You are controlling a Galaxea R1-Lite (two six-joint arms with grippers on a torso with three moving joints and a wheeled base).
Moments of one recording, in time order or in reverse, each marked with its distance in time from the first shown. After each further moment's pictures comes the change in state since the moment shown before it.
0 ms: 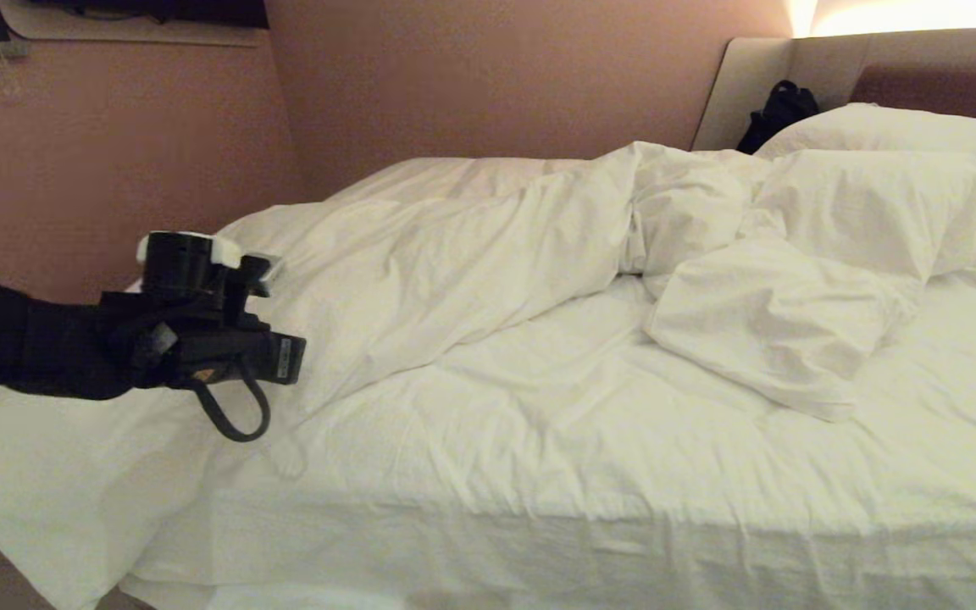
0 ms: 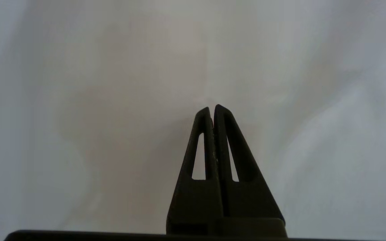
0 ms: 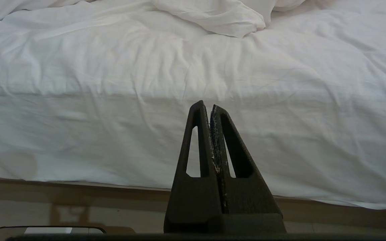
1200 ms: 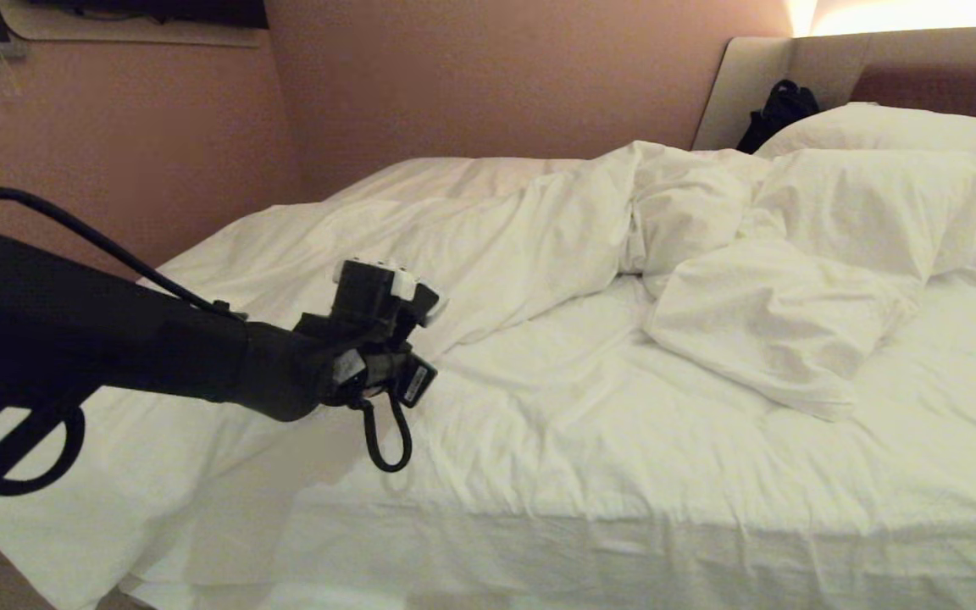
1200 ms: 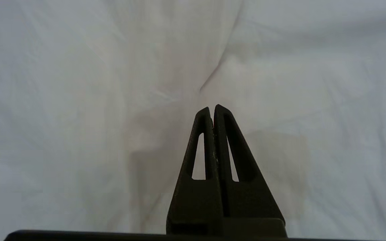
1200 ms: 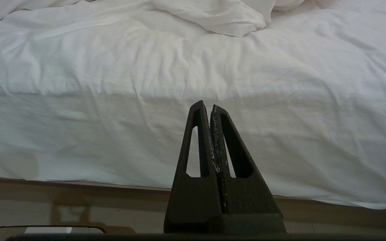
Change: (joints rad) left arm -0.340 0.188 -0.143 -0.059 0.254 0.199; right arm 0.000 0.000 0.000 0.000 0.000 -0.001
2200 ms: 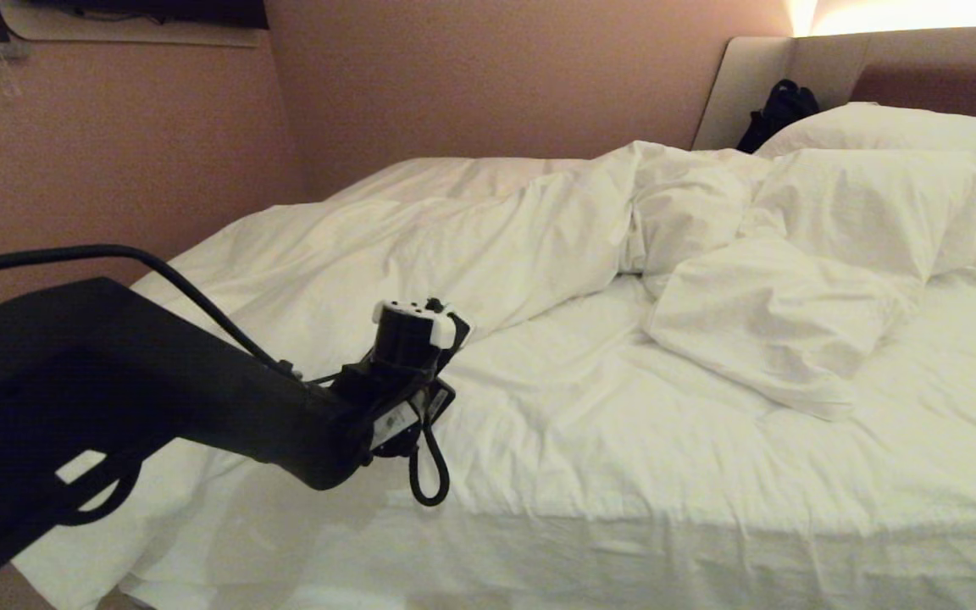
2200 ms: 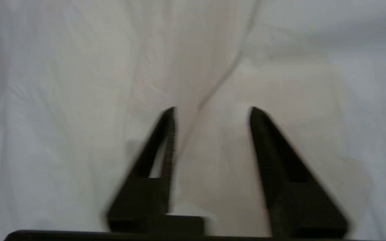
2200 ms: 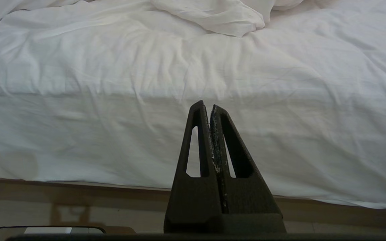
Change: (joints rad) left arm -0.098 0.060 0.140 -0.332 0.298 0.097; right arm 0.000 0.000 0.000 0.000 0.000 0.000
